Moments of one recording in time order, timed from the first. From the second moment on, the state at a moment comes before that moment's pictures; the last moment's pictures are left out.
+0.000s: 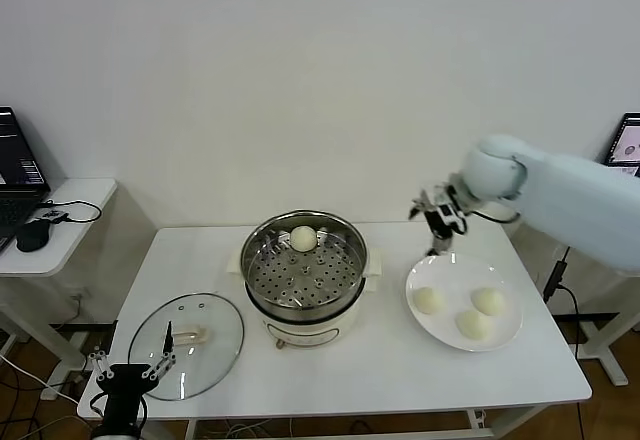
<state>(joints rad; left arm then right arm) 1.78 -1.26 -0.68 -2.05 -0.02 -0.24 -0.21 0.37 0.64 -1.08 1.45 0.07 -0.27 -1.02</state>
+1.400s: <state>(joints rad) 1.78 -1.28 -0.70 -2.01 -0.01 -0.24 -0.21 -0.04 0.83 -0.84 1.16 -0.19 -0.23 -0.98</state>
